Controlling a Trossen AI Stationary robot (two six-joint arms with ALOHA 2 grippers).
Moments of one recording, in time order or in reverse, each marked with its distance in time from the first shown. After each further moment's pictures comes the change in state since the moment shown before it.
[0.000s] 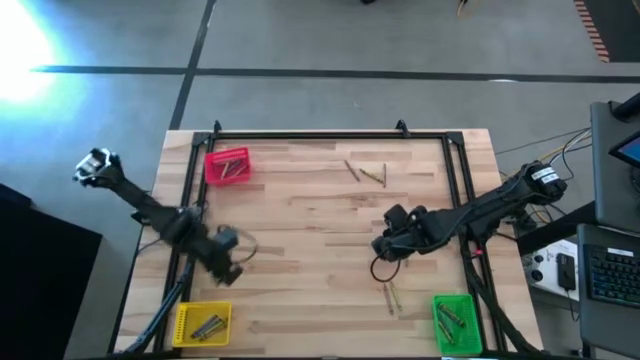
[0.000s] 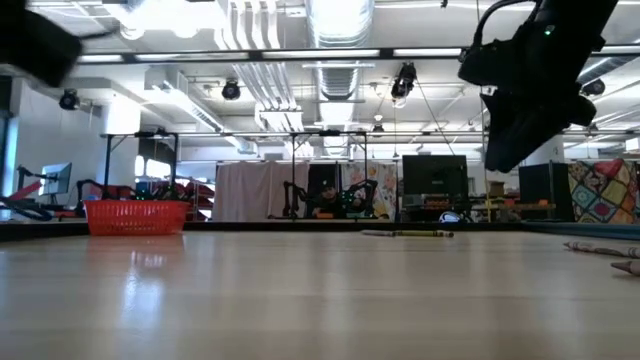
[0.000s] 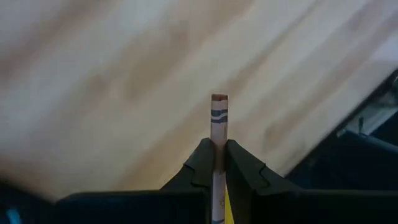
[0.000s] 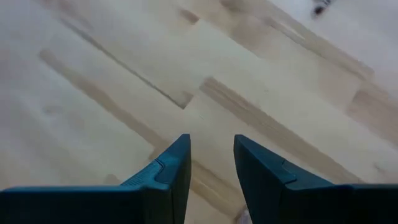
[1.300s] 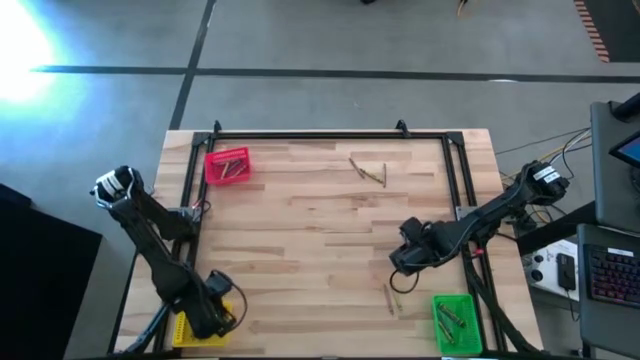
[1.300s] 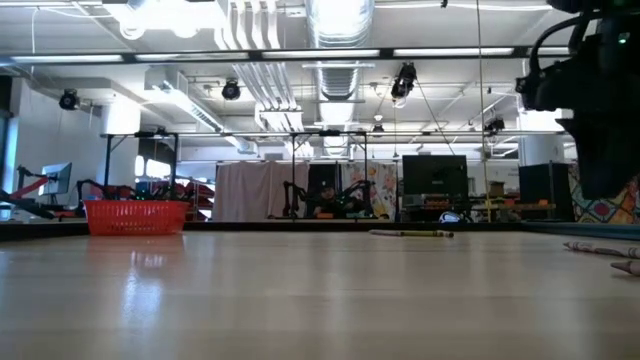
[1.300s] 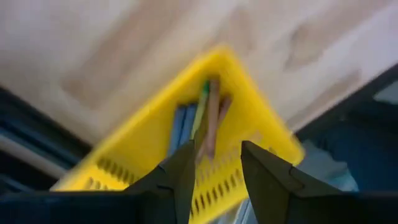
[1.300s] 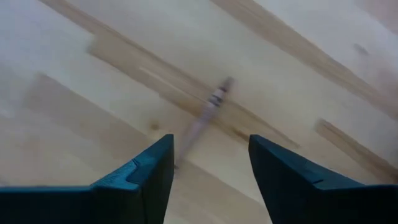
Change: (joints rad) left arm -0.364 0.438 0.297 -0.040 0.038 -0.339; right arm 0.135 -0.019 -0.079 -0.142 -0.220 0.237
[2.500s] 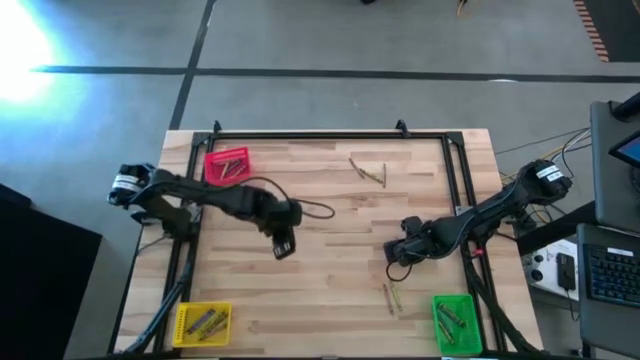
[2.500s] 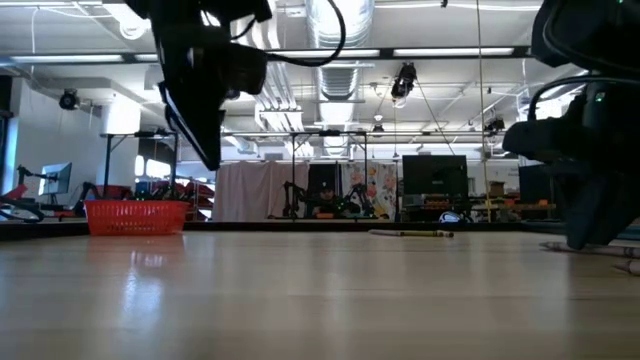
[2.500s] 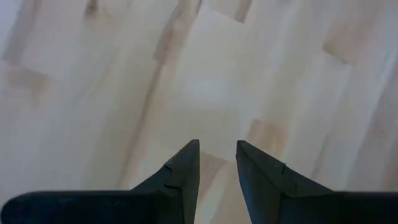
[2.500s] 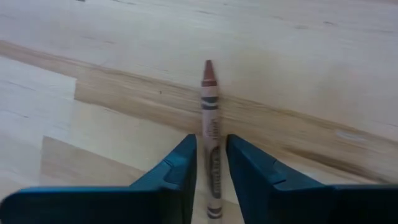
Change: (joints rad) left arm 0.877 0.094 0.077 0.121 -0.093 1.391; right arm -0.086 0.000 -0.252 0.417 -0.062 0.243
